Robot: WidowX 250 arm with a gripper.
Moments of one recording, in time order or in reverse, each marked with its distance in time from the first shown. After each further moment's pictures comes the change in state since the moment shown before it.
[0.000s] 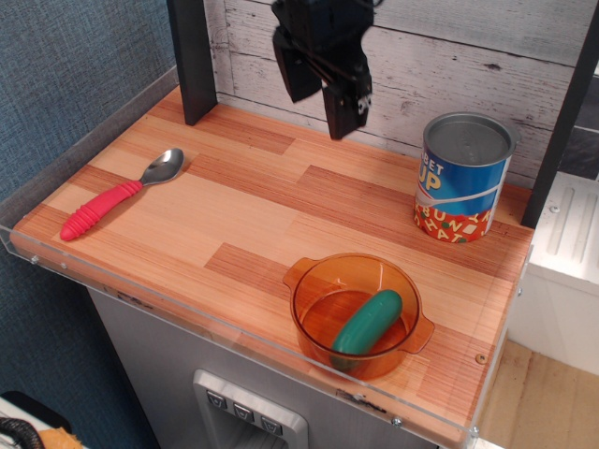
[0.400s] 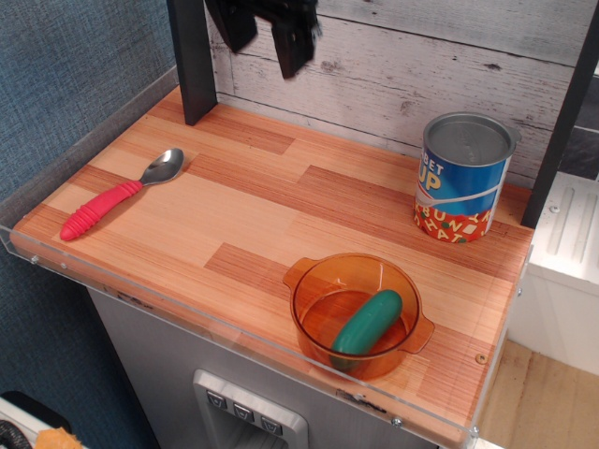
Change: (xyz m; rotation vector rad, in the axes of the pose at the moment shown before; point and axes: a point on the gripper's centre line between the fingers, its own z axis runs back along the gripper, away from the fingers) arm -0.012 0.053 0.025 0.096 -0.045 0.303
